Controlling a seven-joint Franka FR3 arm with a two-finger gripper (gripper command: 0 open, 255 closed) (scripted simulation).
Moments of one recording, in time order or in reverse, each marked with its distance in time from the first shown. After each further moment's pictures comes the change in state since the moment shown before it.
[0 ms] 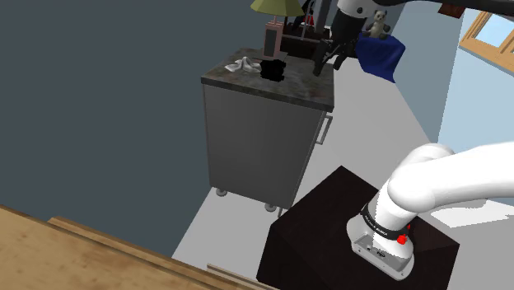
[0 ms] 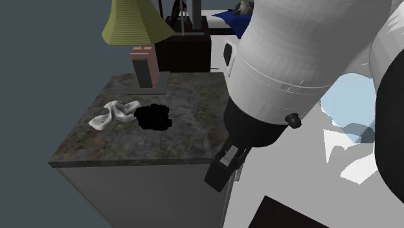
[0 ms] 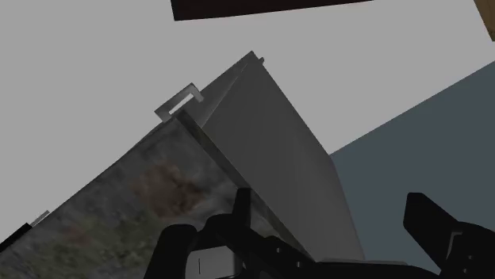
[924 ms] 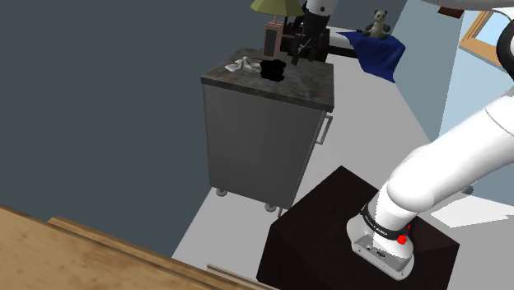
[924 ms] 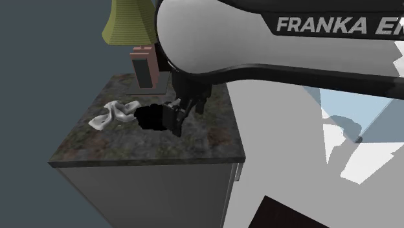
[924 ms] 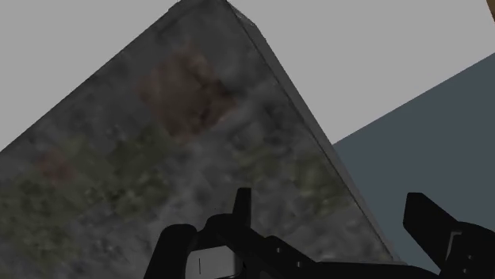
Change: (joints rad) arm -0.017 0.477 -0.138 0.332 0.025 0.085 -0.190
